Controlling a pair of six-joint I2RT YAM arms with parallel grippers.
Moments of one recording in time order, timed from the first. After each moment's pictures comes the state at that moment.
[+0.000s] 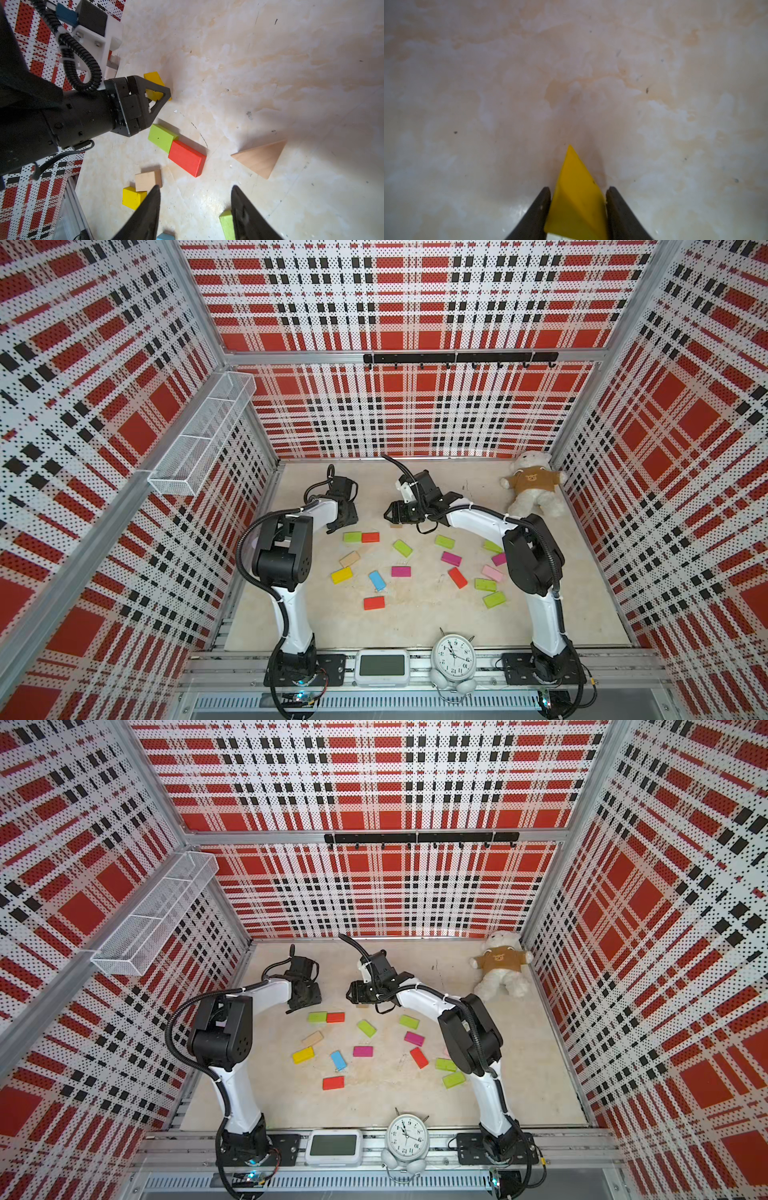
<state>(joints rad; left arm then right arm) -0.16 1.98 1.29 -0.41 -0.16 -0.43 0.67 2.10 1.62 -0.30 -0.32 0.52</state>
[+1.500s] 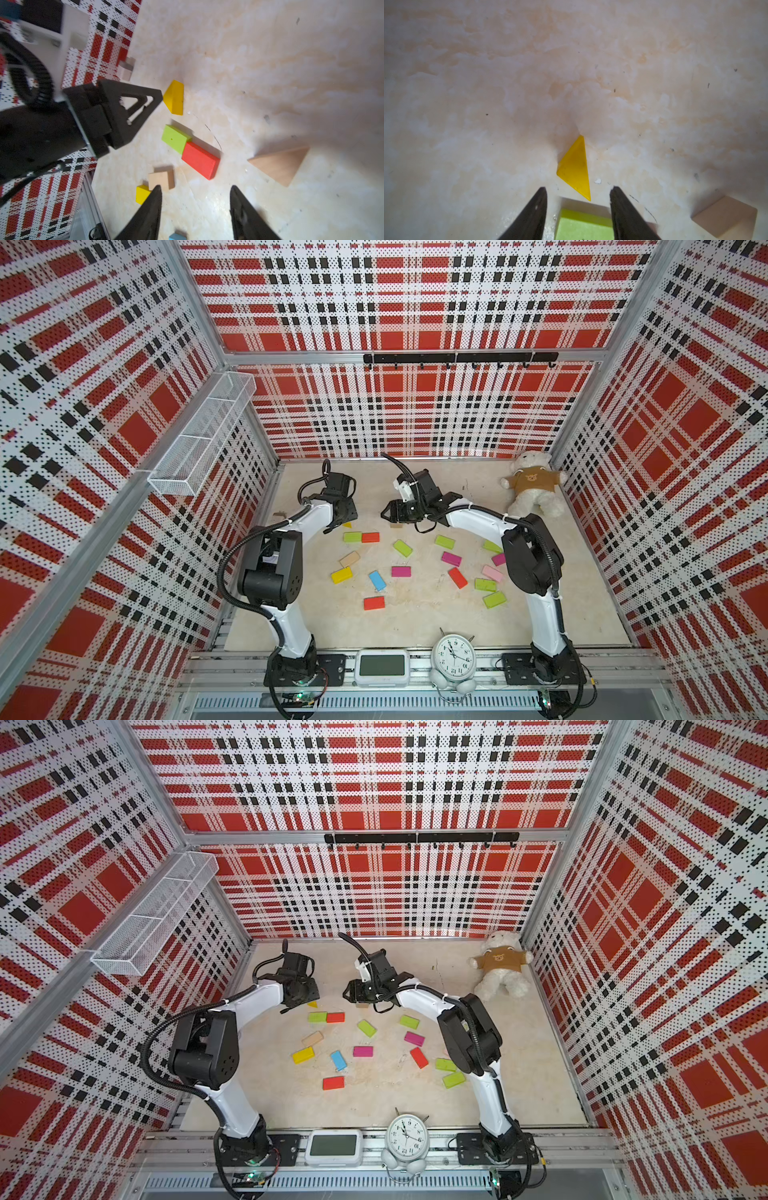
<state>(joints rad) -0.16 1.82 1.24 -0.45 -0.14 -0.48 0.68 2.12 1.66 -0.27 -0.38 0.55</state>
